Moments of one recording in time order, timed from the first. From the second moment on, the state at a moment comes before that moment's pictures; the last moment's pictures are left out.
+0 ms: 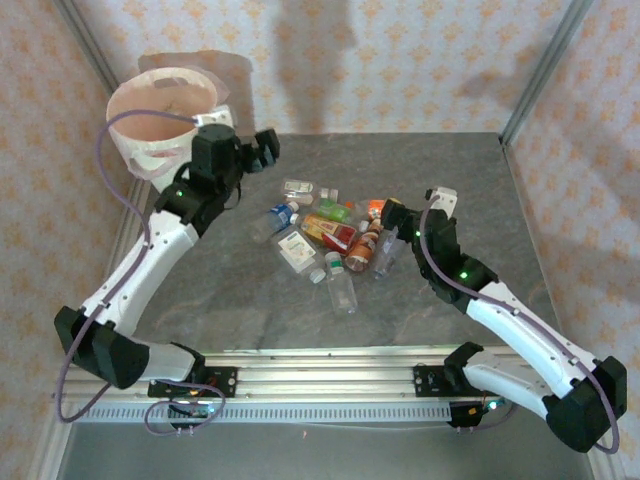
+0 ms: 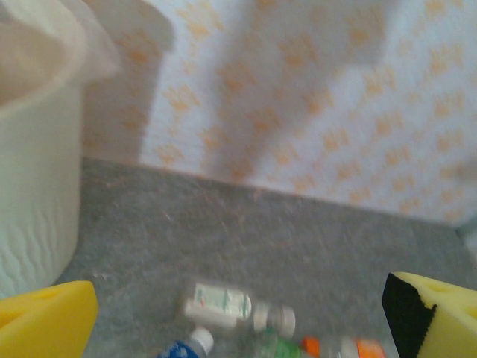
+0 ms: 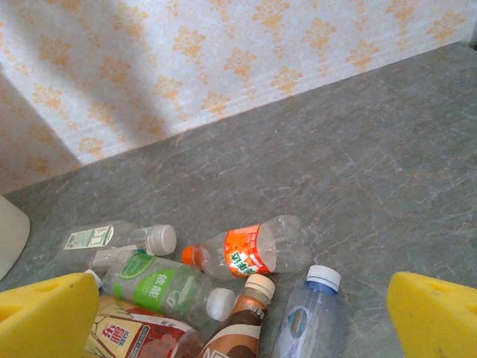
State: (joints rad) left arm -0.38 1.34 1.37 -0.39 -0.25 -0.44; right arm 0.59 0.95 0.77 -0.22 0.52 0.55
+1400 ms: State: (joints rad) left arm -0.30 2.13 1.80 -1.08 -0.08 -0.01; right arm 0.57 0.80 0.65 -0.16 0.61 0.66
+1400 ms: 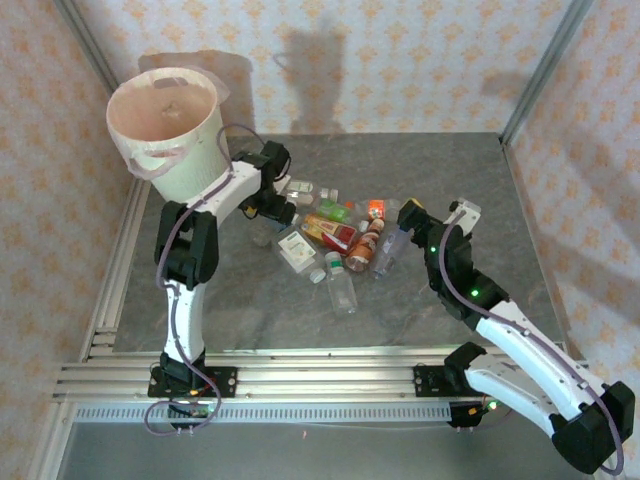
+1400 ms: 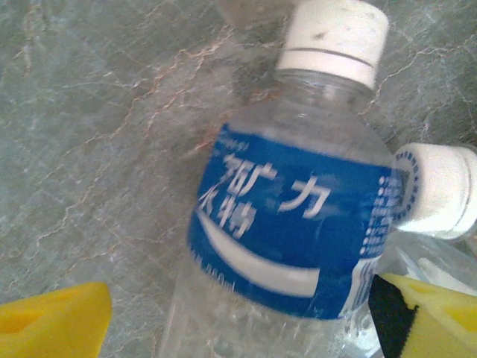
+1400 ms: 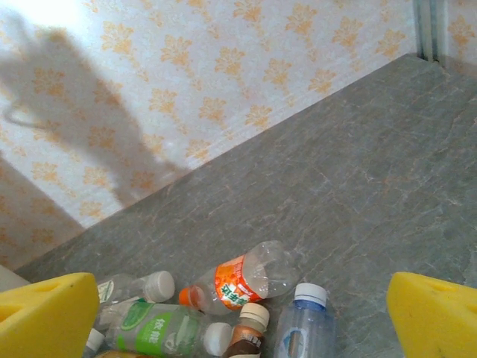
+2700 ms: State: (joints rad) left arm -0.21 2.14 1.70 -0.95 -0.06 -0.15; right arm 0.56 0.81 0.64 -0.18 0.63 0.68
